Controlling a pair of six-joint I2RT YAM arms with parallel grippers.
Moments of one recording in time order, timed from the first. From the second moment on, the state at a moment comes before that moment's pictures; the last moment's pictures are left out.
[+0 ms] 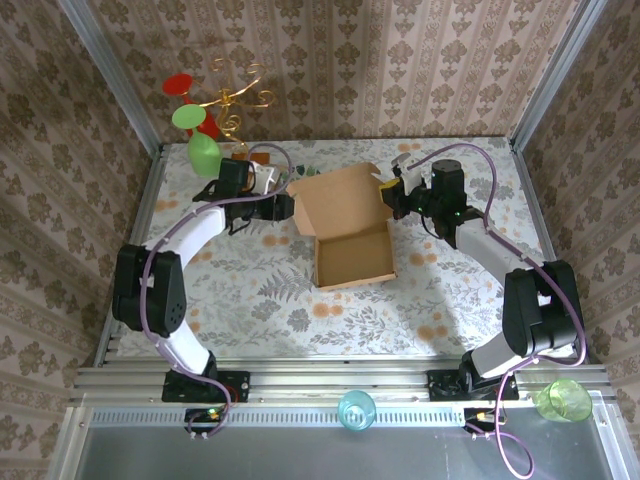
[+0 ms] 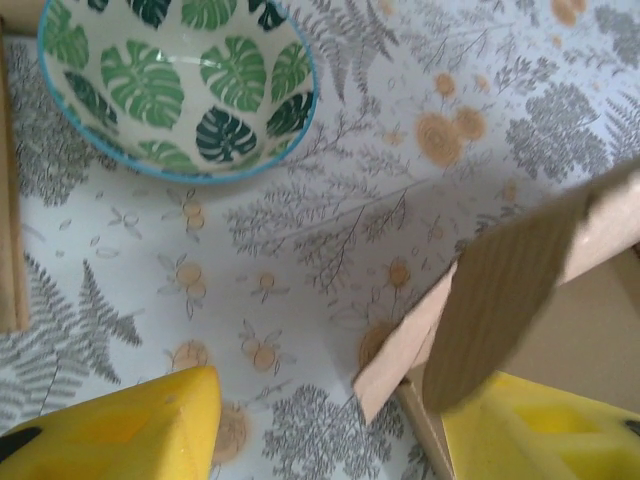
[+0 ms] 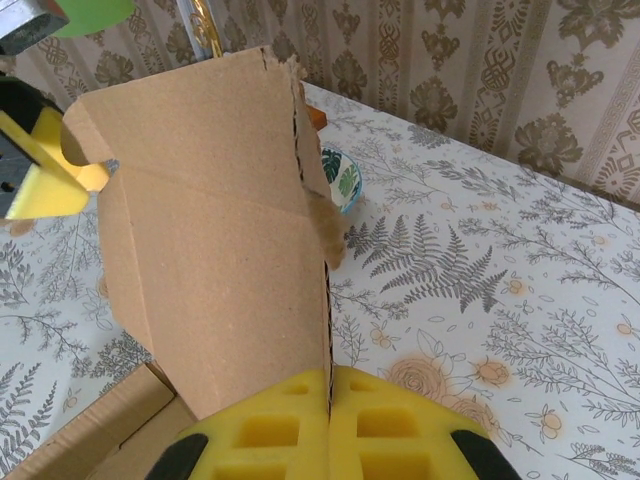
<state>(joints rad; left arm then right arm) -0.30 1.68 1.20 -0.32 0.48 -0.11 0.18 1.53 0.99 0.12 -0.53 -0.15</state>
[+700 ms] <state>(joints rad) -0.40 1.78 1.26 -0.27 0.42 -0.21 0.19 1.53 0.99 0.12 -0.51 -0.13</state>
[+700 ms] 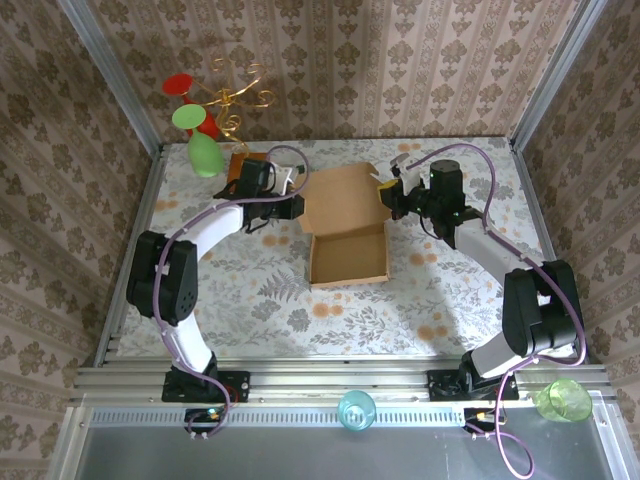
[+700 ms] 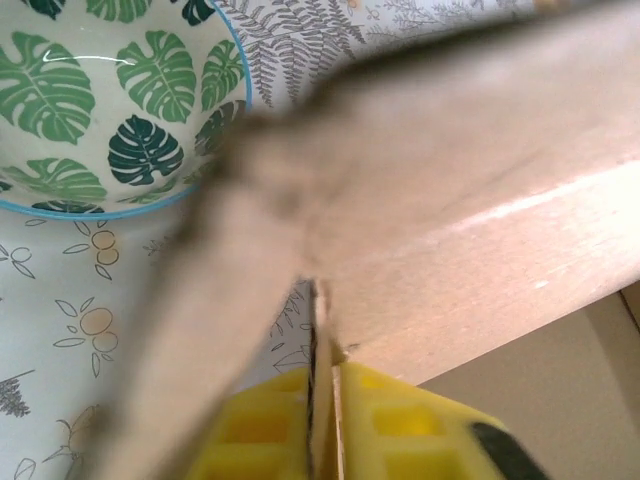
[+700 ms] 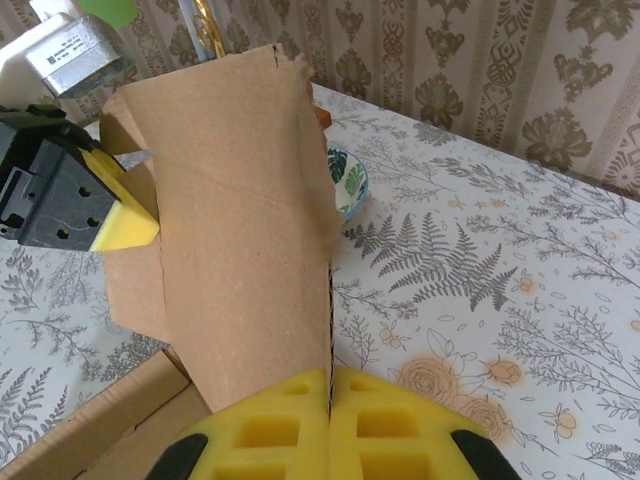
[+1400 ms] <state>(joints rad) -0.61 1.78 1.21 -0.06 -0.11 -0.41 0.30 1.58 0.82 0.49 -0.05 0.26</state>
